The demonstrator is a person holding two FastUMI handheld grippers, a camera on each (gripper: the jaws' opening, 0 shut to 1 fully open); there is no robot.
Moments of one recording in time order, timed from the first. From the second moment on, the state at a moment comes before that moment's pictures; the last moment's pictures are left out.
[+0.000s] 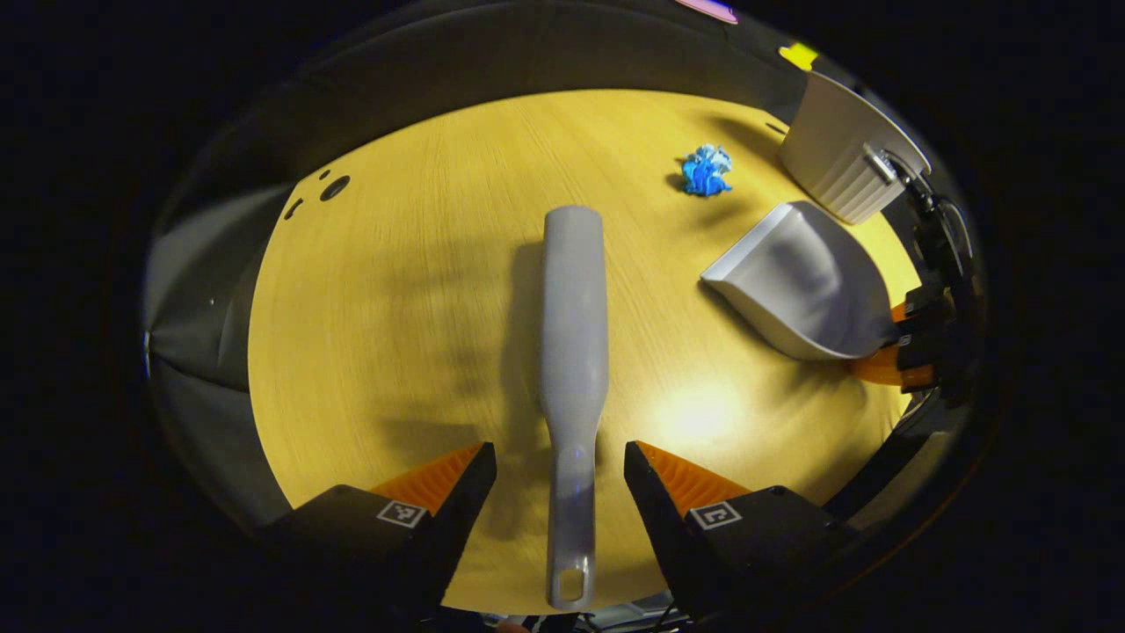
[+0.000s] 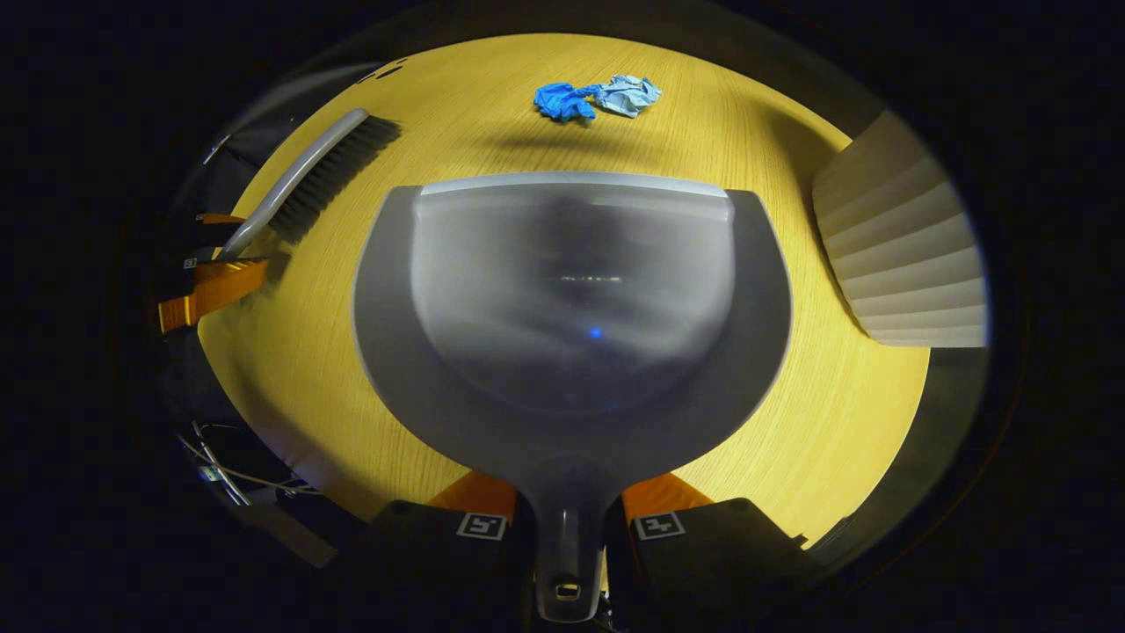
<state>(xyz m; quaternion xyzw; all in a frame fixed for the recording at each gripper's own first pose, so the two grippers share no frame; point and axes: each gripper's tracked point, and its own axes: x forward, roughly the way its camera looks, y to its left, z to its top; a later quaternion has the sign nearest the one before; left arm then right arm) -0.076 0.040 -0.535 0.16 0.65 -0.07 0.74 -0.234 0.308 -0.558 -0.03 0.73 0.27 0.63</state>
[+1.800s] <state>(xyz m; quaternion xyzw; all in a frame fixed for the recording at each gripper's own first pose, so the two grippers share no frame) 0.045 -0.115 -0.584 0.31 0.59 -0.41 0.62 -0.218 0.303 -0.557 -0.02 0.72 0.26 0.64</state>
